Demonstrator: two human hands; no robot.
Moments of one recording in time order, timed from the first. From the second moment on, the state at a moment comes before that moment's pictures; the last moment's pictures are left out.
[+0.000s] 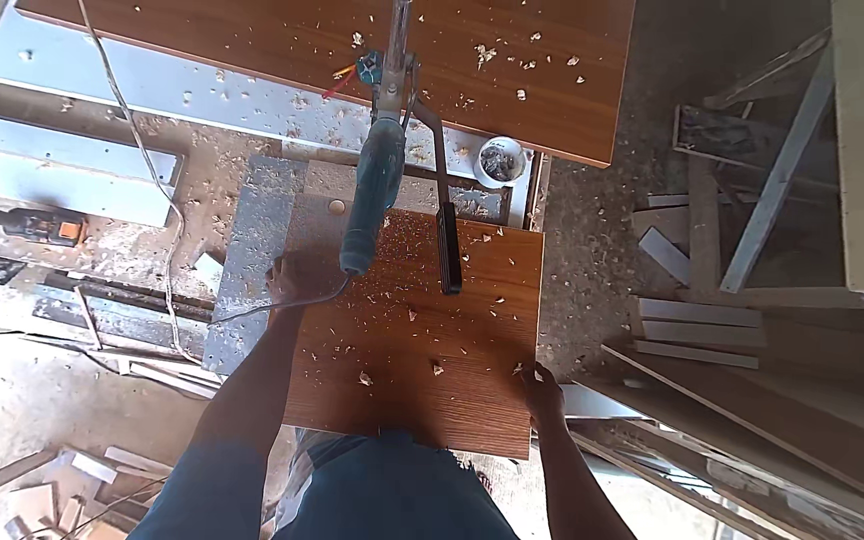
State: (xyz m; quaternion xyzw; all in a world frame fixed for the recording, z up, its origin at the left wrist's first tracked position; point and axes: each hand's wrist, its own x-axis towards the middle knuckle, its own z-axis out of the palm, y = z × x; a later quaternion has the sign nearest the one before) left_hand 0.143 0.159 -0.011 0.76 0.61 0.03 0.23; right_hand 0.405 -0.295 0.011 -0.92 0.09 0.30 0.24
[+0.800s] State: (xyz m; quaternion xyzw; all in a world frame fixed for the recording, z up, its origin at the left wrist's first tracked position) left_hand -0.095 0.089 -0.002 0.68 0.67 -0.08 0.29; right_hand 0.345 -0.214 0.016 -0.92 0.08 0.35 0.18
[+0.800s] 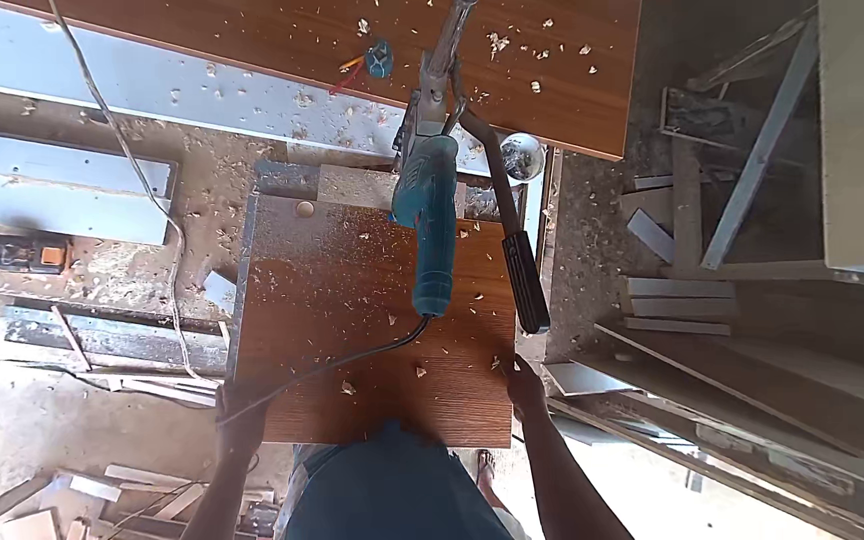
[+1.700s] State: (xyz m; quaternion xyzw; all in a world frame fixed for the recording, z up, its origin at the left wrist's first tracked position) left_hand -0.176 0.154 0.015 0.47 0.76 0.13 0.42; right_hand 0.278 -0.138 0.033 -0.88 0.09 0.37 0.27
